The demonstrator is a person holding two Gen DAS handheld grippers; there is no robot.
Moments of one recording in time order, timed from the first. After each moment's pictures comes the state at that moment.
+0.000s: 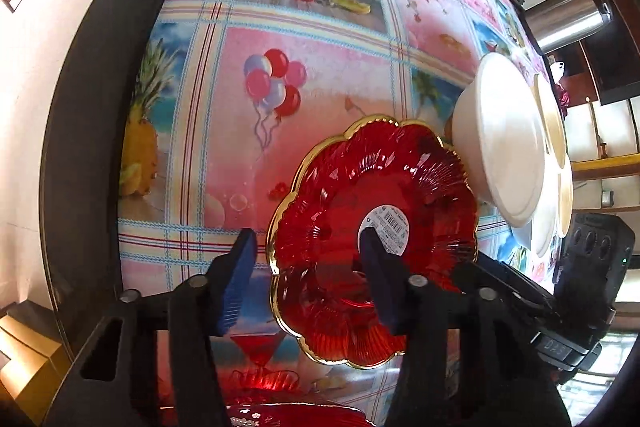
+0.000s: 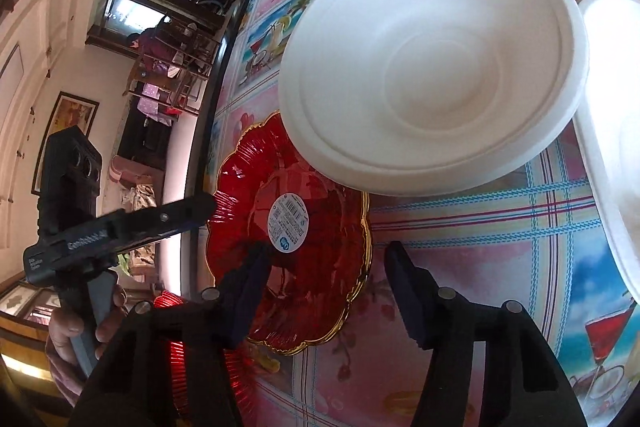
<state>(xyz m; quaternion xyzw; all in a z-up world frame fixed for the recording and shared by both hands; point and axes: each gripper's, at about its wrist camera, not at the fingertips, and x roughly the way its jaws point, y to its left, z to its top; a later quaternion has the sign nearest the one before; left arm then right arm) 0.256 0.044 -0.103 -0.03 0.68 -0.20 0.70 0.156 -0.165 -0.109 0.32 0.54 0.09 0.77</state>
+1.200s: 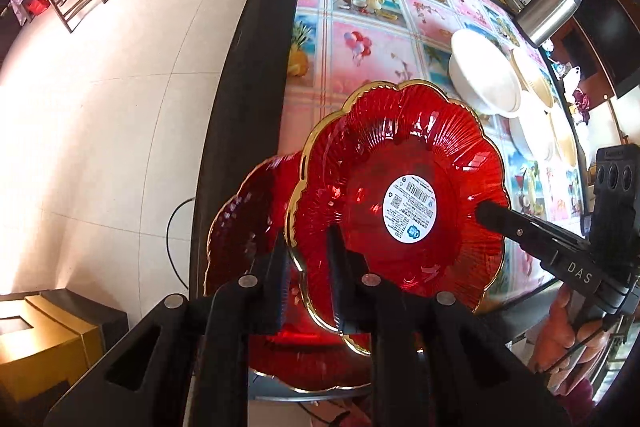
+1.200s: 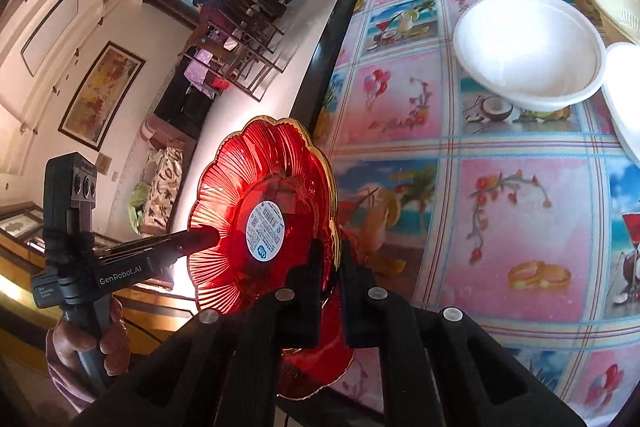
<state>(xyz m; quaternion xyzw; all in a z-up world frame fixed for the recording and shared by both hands) 0.104 0.165 -0.021 0.02 0.61 -0.14 0.78 0.073 -0.063 -0.039 0.25 0.51 0.18 0.80</state>
